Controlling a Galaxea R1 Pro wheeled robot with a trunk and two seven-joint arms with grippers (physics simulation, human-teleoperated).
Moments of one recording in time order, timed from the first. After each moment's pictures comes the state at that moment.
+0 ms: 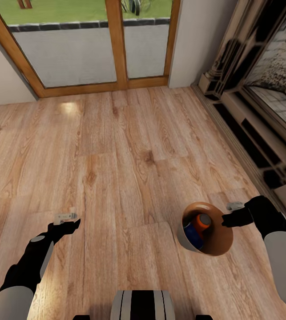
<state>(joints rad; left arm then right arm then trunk) -0.57 0.11 0.29 -0.90 -0.14 0.26 -0.22 -0.94 -0.28 -0.30 -0.66 0.83 0.83 0.99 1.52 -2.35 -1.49</state>
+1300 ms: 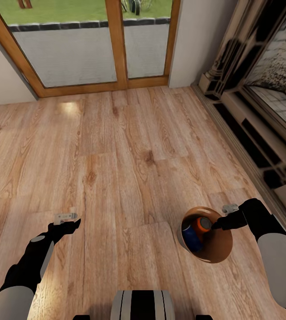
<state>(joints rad) -0.57 0.11 0.29 -0.90 -0.13 0.25 -0.22 -0.93 -0.24 -0.30 -0.64 0.84 0.81 0.92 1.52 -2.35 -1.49</state>
